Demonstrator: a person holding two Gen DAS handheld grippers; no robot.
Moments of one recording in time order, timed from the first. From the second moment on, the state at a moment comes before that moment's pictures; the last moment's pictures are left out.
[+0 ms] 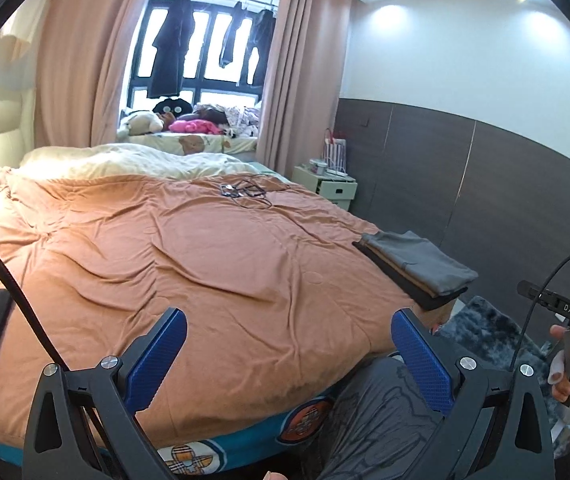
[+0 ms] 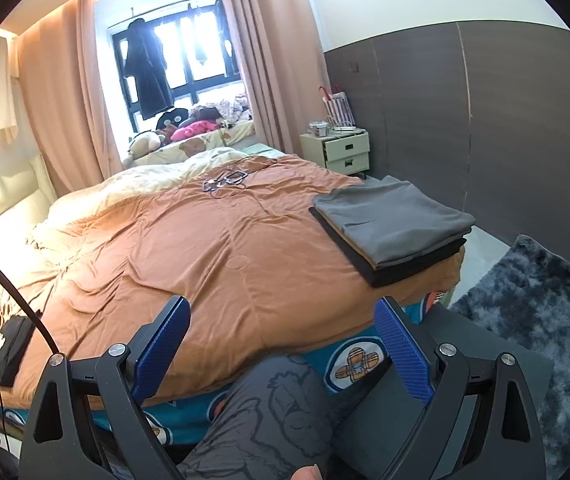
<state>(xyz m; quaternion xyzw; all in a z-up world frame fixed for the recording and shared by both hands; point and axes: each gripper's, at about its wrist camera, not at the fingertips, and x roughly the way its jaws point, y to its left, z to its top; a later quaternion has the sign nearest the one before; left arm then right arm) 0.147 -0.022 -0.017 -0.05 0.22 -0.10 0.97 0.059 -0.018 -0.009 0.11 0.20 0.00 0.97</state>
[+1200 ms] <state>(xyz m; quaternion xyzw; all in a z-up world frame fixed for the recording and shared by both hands) 0.139 -0.024 -0.026 -0.03 0.22 -0.09 0.97 0.066 0.030 -0.031 0.08 0.20 0.02 0.98</state>
